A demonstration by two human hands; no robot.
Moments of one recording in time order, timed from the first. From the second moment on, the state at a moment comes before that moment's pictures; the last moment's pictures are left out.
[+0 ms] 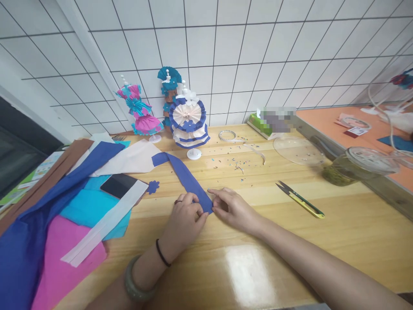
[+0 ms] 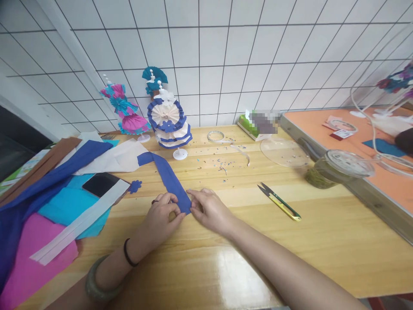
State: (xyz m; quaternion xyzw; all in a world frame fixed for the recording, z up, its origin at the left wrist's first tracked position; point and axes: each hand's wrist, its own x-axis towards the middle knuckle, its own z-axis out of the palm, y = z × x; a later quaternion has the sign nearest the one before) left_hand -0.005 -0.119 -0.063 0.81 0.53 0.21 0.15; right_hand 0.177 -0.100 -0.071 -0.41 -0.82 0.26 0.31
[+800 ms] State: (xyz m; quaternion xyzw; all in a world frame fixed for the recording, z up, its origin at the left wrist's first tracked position) left_hand -0.003 -0.124 -0.061 0.81 0.53 0.20 0.15; right_hand 0.186 -0.098 -0.074 -0.40 -0.79 0.30 0.34
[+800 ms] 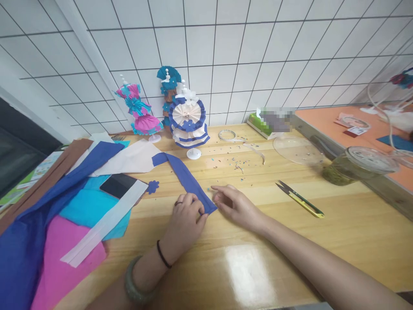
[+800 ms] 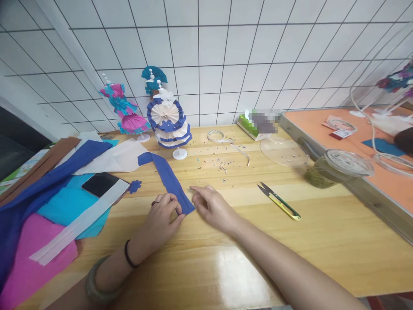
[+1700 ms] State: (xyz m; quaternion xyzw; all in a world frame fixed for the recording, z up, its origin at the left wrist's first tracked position) left_hand -0.013 -0.118 -0.049 0.83 0.45 0.25 0.21; right_hand 0.185 -0.104 -0.070 -0.28 -0.92 0.07 0.28
